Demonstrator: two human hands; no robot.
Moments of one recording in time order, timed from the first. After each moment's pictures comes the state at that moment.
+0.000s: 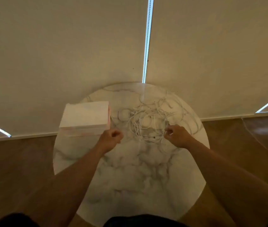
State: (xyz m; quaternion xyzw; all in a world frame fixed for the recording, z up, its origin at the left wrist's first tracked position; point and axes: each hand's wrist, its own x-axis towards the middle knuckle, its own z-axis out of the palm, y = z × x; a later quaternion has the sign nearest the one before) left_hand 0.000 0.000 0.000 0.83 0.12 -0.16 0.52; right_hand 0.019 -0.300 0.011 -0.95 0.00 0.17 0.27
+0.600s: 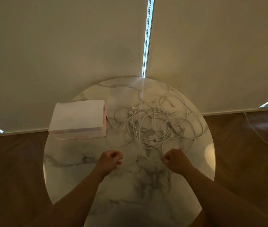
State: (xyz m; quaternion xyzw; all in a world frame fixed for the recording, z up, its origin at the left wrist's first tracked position) left_hand -0.021 -0.008 -0.066 0.75 0.24 -0.25 0.57; right_hand -0.008 -0.295 -0.067 -0.94 0.03 0.25 0.21
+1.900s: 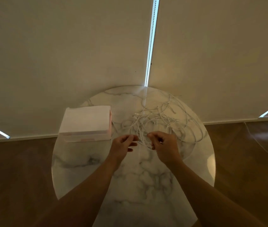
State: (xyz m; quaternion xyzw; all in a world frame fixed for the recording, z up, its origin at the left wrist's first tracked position) left_hand -0.002 -0.044 0.010 0.68 0.17 -0.13 0.70; right_hand -0.007 -0.214 0.033 -0.83 0.00 -0.04 0.55
